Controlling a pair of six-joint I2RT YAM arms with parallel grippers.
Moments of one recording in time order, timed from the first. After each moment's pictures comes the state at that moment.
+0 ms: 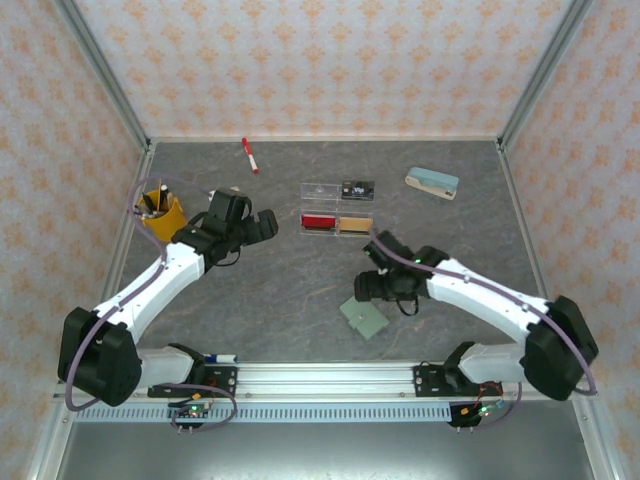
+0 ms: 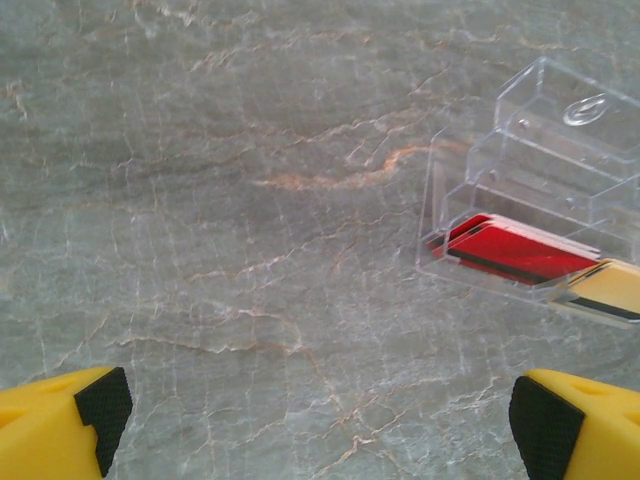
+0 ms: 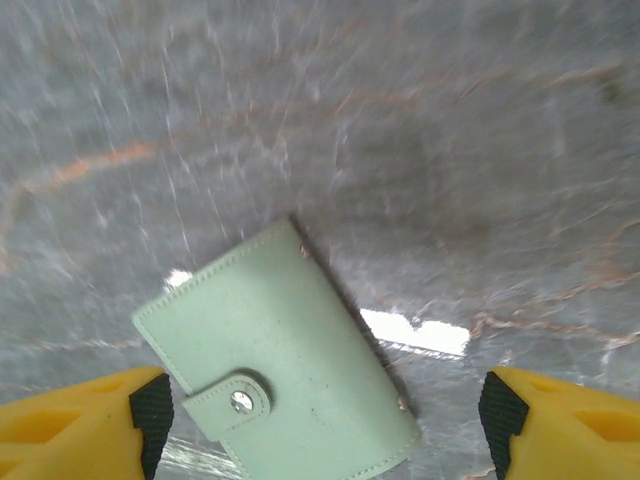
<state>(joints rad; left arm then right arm) -0.33 1.27 0.91 -0.50 -0.10 -0.63 0.77 1.29 0.83 -0.82 0.01 0.65</state>
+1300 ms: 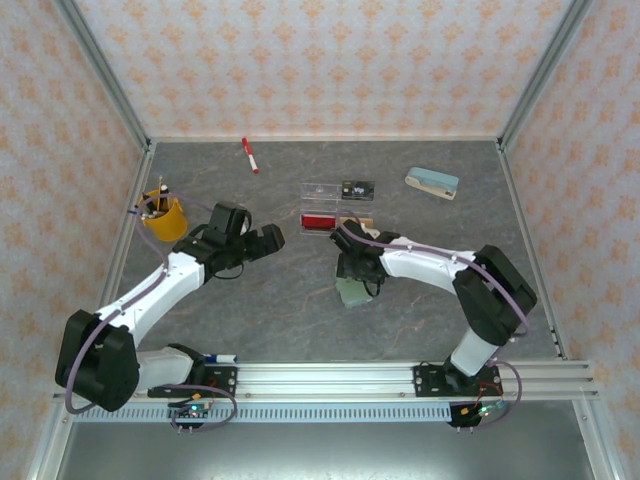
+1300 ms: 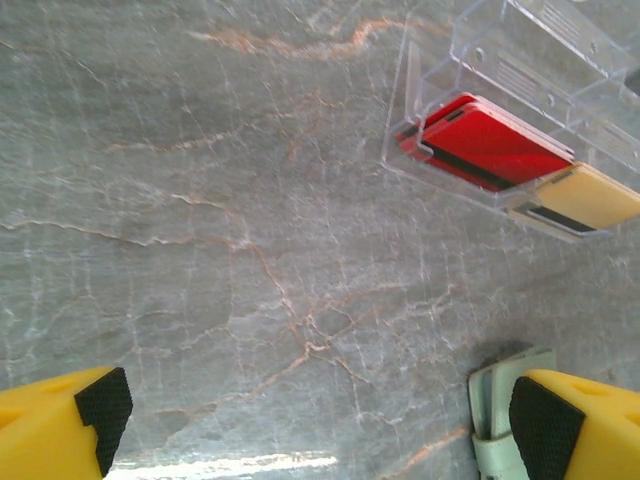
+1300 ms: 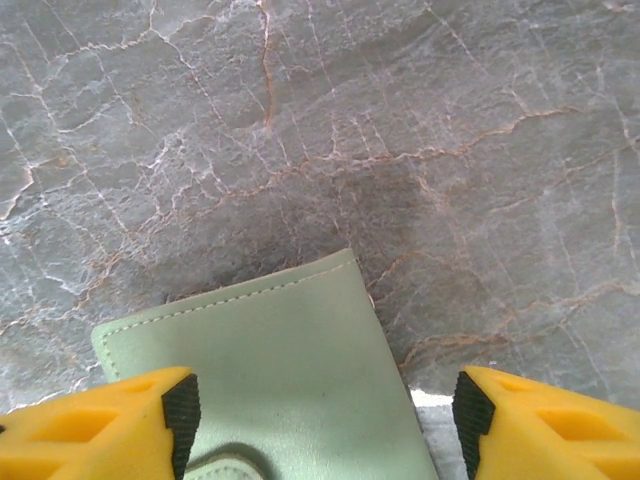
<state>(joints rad) -0.33 1.24 0.80 -0.46 0.11 -0.73 0.76 1.65 1.00 -0.61 0.17 0.86</state>
